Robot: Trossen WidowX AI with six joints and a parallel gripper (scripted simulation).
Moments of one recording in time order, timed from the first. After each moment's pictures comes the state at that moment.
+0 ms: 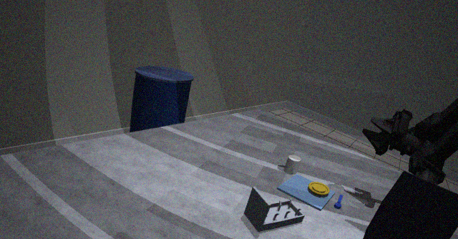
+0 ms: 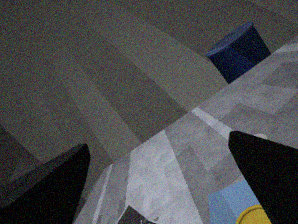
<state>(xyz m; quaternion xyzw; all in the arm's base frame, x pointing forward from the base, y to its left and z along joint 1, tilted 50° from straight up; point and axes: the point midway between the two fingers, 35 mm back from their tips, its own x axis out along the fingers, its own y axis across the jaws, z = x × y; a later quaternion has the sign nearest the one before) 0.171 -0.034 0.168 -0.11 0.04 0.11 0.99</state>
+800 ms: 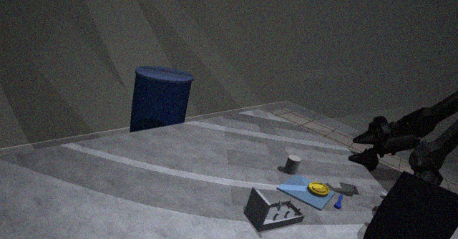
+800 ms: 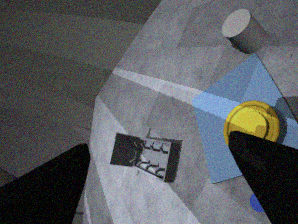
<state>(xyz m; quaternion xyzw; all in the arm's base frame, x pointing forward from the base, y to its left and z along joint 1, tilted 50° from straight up) 0.197 -0.079 0.121 0.03 0.30 0.01 0.95</state>
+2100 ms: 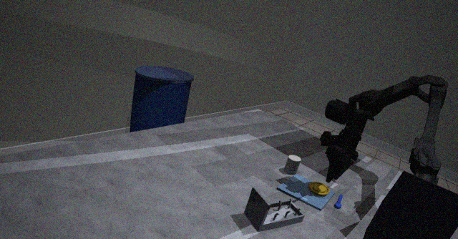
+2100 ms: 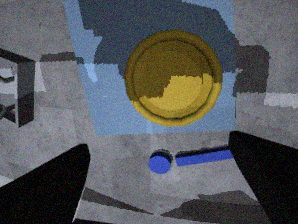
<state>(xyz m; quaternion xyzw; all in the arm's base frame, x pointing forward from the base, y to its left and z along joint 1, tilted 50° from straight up) 0.246 -0.130 0.056 -0.19 0.64 -0.24 0.70</state>
